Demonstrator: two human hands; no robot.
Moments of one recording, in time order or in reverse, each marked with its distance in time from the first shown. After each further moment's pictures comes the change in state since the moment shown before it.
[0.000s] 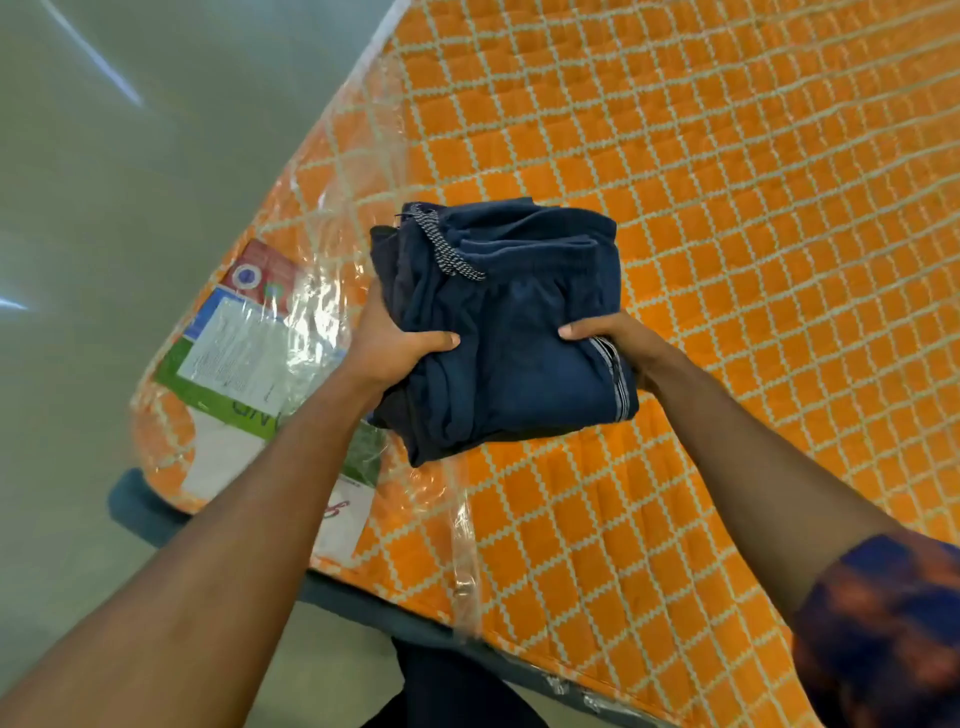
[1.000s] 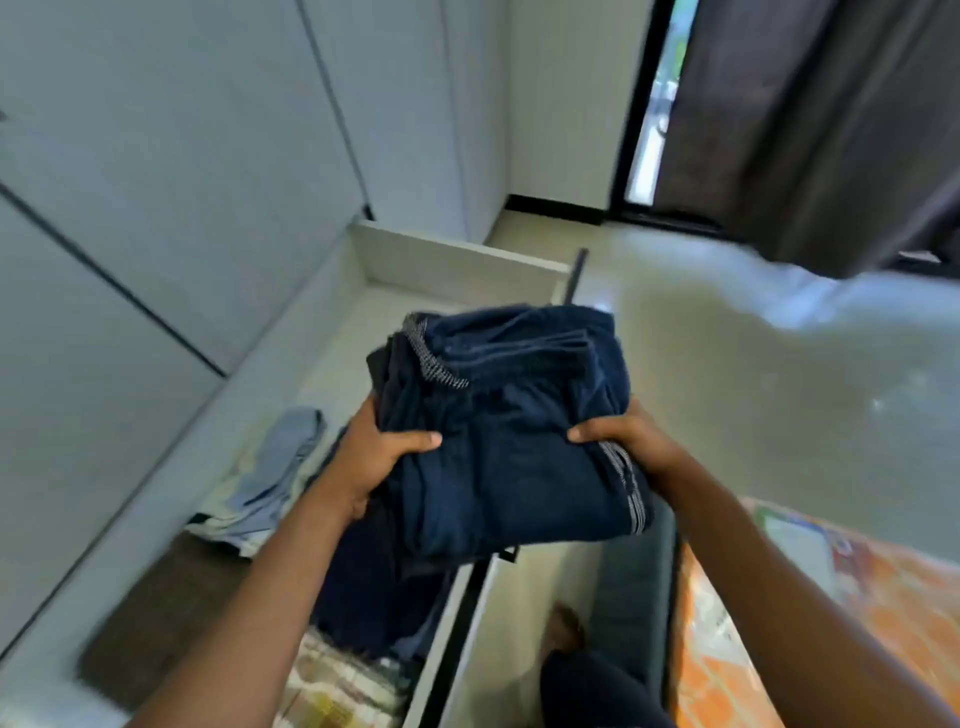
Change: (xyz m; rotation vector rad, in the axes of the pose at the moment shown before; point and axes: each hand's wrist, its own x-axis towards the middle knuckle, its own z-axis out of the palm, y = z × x) left_hand -0.694 -0.100 -0.162 -0.641 1.300 0.216; right_hand -0.372 0.007 0.517 -0.763 -1.250 -0.309
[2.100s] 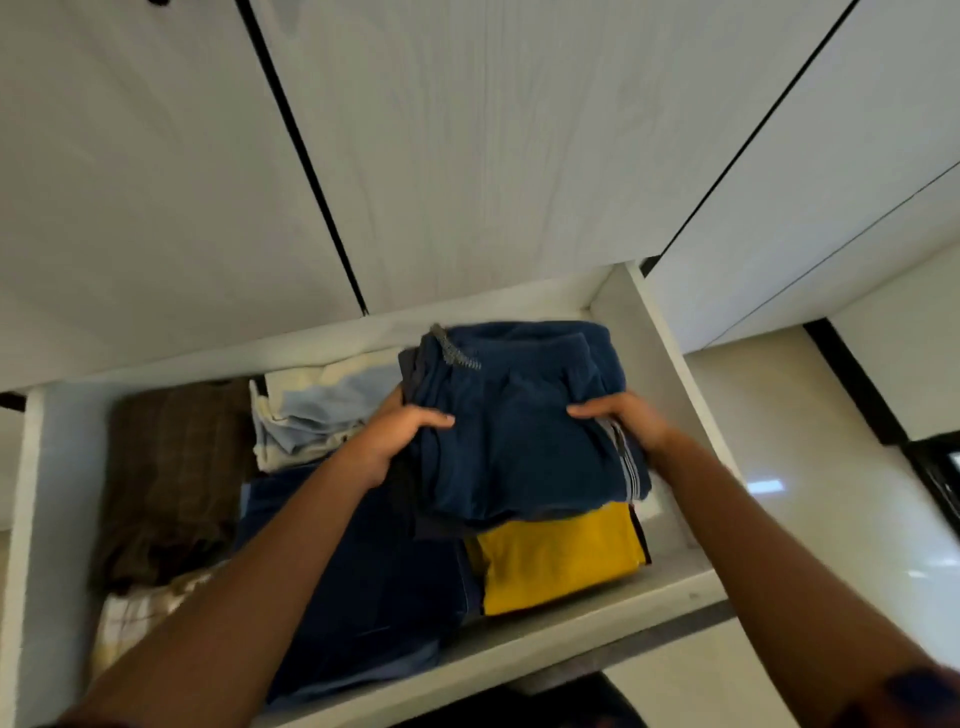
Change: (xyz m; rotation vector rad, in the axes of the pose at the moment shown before) left_hand 0.160 -0.016 -0.094 -0.552 0.739 -0.320; right_hand 0.416 -0.094 0.132 -0.609 -0.667 0.477
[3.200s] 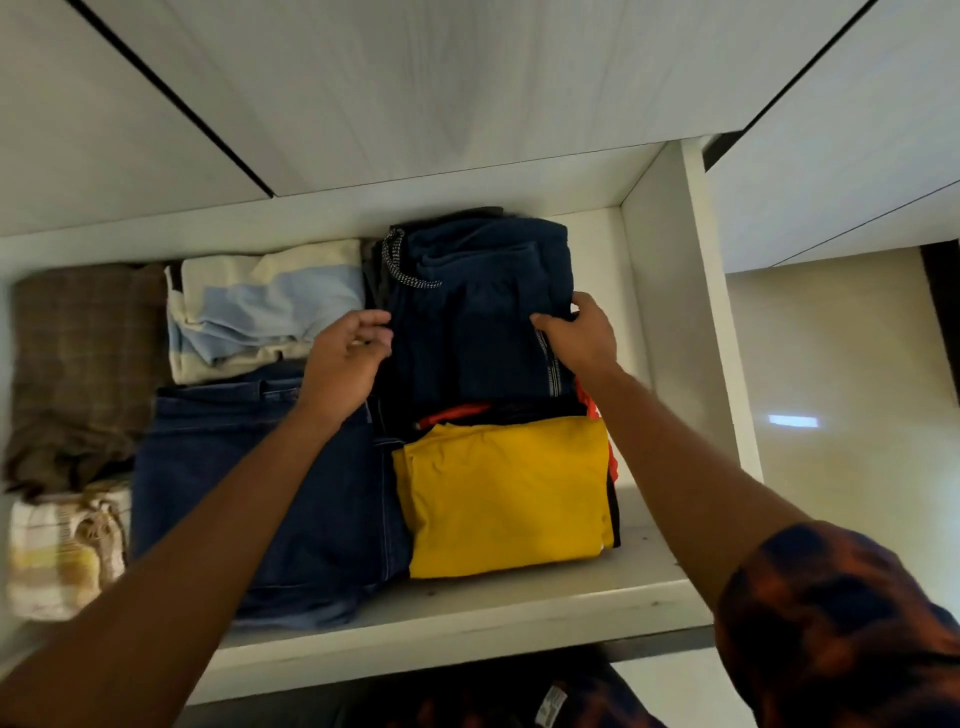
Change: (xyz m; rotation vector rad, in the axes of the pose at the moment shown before) left_hand 0.082 -0.067 0.033 0.345 0.430 0.119; right_hand 0.162 0.054 -0.025 -0.465 0.331 -0.065
